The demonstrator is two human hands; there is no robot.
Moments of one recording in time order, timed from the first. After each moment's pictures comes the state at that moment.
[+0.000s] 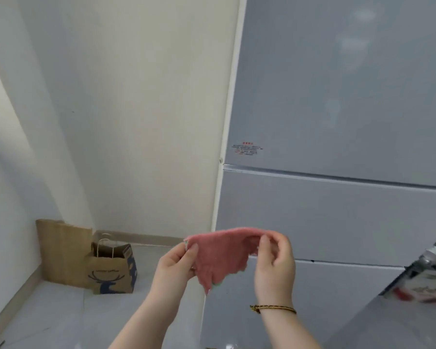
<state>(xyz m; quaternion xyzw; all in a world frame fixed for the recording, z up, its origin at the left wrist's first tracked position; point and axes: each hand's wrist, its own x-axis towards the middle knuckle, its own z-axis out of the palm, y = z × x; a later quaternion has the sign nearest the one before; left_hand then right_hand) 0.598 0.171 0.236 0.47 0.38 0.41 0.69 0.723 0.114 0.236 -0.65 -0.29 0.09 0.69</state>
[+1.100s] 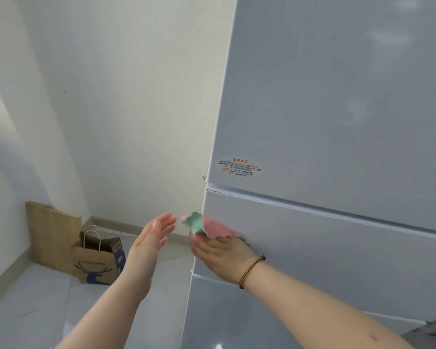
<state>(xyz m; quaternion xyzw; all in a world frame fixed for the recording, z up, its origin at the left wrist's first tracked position) 0.657 0.266 0.223 0.49 0.43 0.45 0.61 0.830 0.252 0.186 -0.42 -0.82 -0.40 -0.01</state>
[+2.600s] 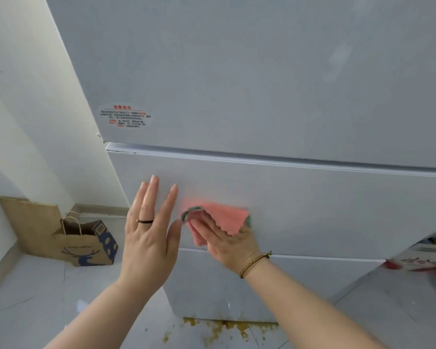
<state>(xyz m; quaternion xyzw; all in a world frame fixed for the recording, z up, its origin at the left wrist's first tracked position) 0.750 0.198 0.200 0.84 0.37 0.39 0.04 0.922 0.170 0.136 -0.53 -0.75 -0.35 0.20</state>
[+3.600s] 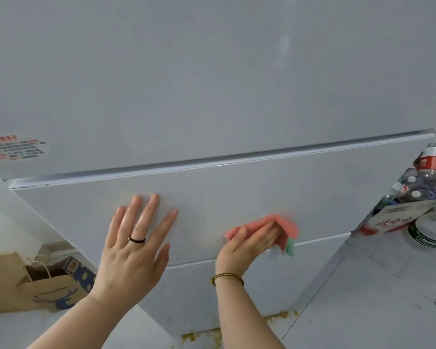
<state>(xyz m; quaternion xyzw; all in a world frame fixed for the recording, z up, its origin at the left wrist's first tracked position) 0.792 0.213 0.193 0.89 0.19 0.35 -0.21 0.938 0.163 0.114 -0.72 -0.09 -0.14 0.67</state>
